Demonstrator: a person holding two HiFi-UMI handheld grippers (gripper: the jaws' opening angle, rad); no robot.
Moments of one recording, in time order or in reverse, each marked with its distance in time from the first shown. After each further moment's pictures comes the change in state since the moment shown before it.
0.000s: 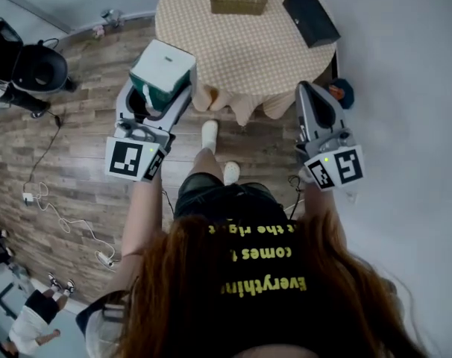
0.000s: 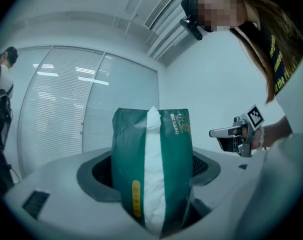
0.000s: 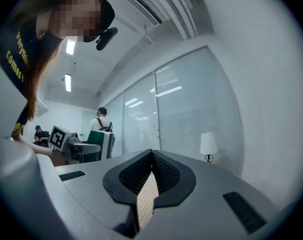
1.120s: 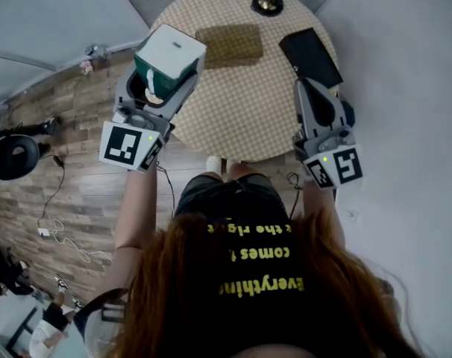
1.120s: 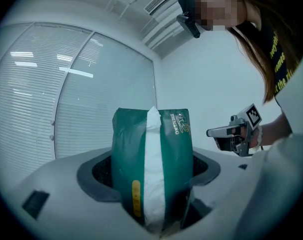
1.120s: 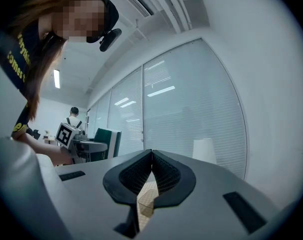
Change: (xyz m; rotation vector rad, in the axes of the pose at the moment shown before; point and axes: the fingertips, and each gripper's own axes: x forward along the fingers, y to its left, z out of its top) left arm 0.268 0.121 0.008 0.051 0.043 -0.175; right arm 0.201 -0.160 0.011 0.008 -0.022 -0.070
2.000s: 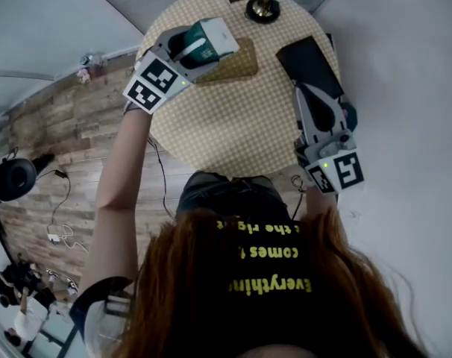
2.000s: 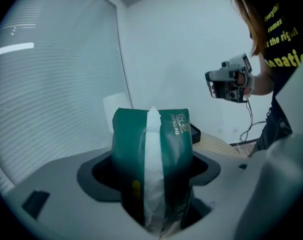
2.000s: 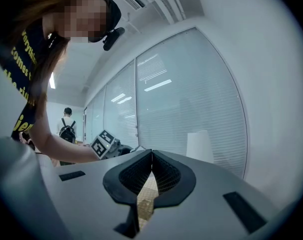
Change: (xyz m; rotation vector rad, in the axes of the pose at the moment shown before) left arm 0.182 0.027 -0.119 0.277 0.453 -0.419; right arm 0.050 -0.066 -0.021 0.047 0.070 -0.012
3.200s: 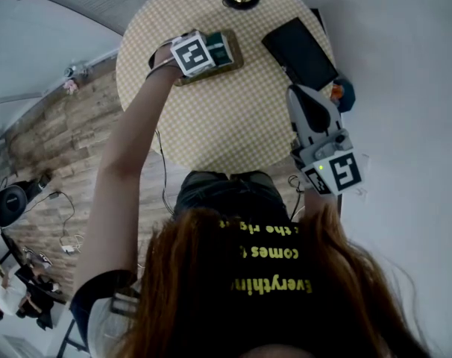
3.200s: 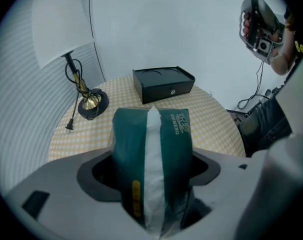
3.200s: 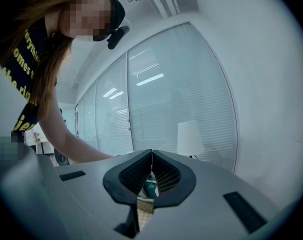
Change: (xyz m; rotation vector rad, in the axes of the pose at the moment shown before) left arm 0.155 -0.041 -0.143 0.099 0.611 -0.374; right arm -0.012 -0.022 -0.032 0.040 0.068 -0.086
